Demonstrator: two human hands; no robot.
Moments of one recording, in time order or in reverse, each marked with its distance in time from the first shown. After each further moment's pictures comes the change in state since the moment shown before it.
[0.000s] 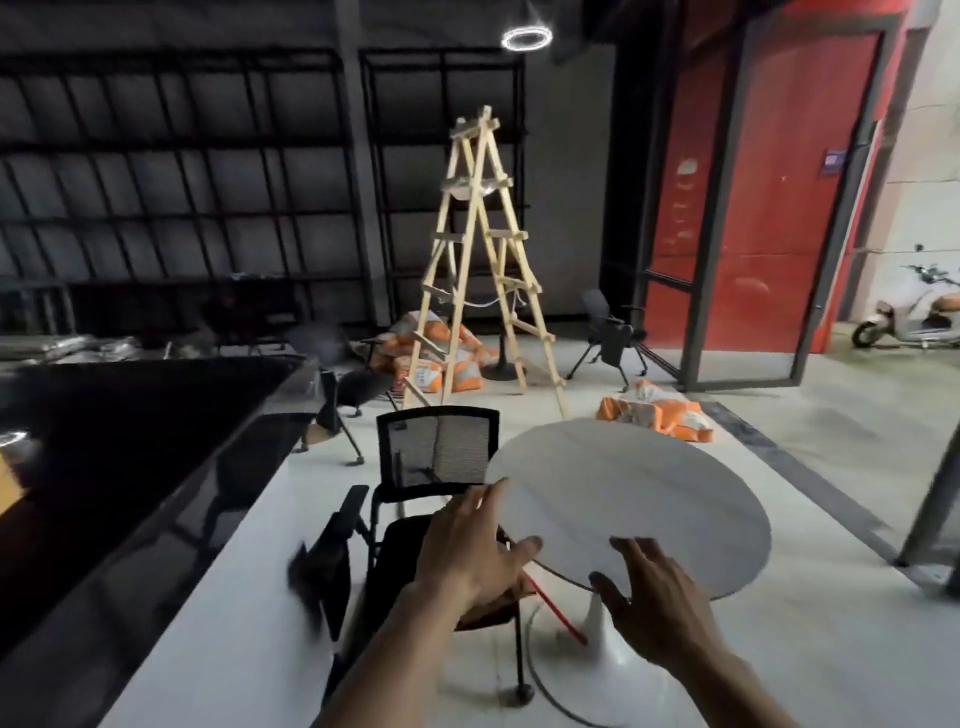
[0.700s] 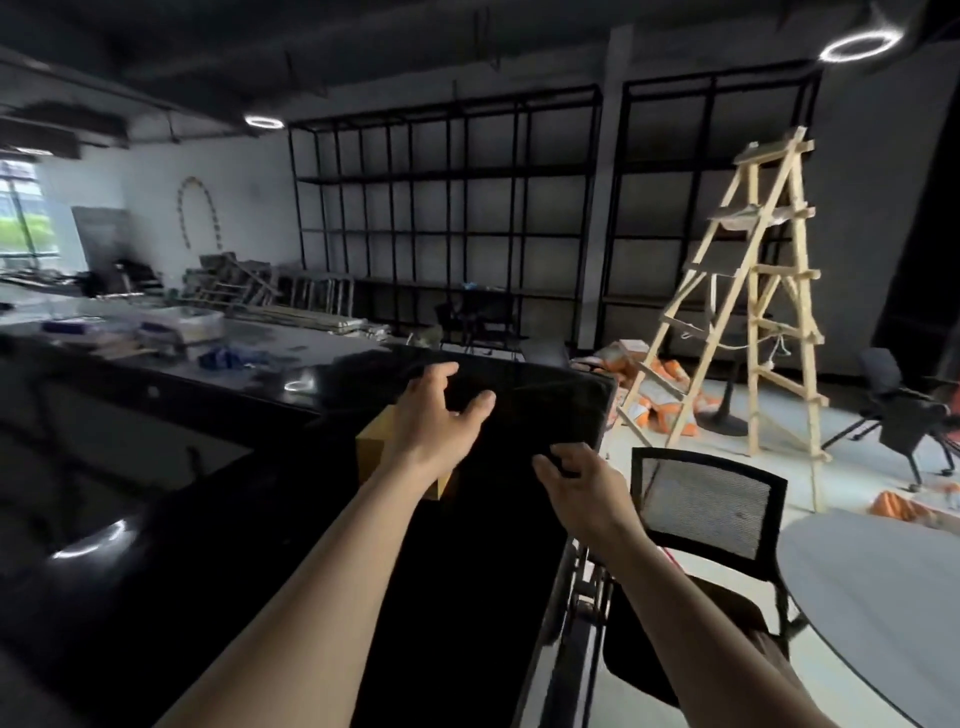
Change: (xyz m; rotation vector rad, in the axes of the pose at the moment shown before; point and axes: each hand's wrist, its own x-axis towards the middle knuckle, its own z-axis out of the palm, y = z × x) left_hand -0.153 -0.347 -0.363 -0.226 0.606 -0.453; right_hand -0.024 -0.549 0.069 0.669 -0.101 -0.404
